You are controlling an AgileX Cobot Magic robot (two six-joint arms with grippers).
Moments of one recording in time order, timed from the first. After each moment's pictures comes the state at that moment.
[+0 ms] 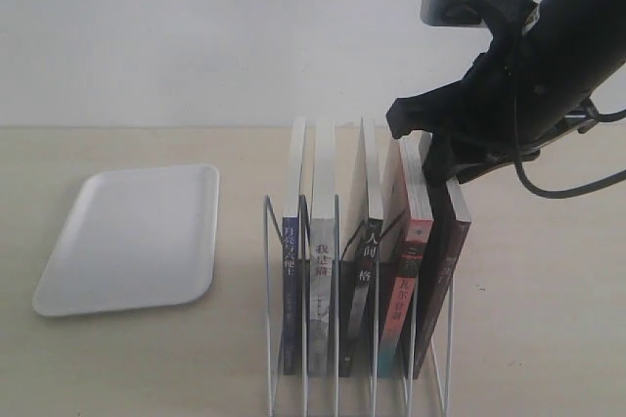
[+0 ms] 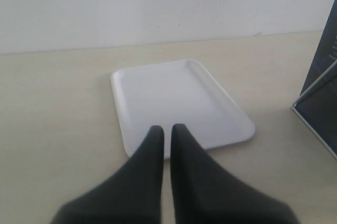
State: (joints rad) left arm -0.20 0.00 0.00 0.16 0.29 -0.16; right arm 0.45 1.51 -1.26 0.17 0.93 0.05
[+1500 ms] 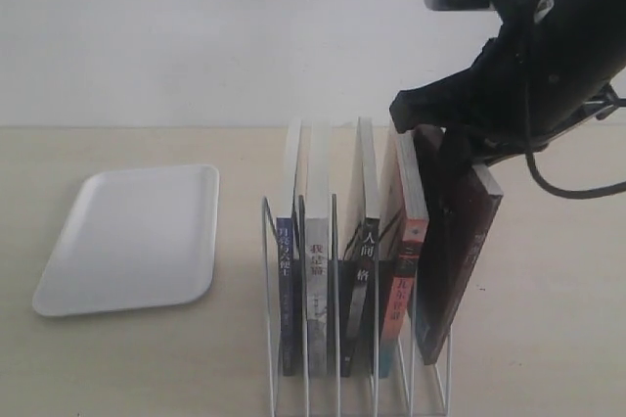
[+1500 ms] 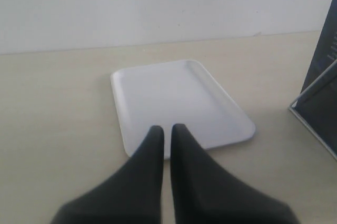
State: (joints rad) left arm -0.20 0.00 0.00 0.16 0.29 -0.16; right arm 0.50 1.45 -1.26 0.08 0.96 0.14
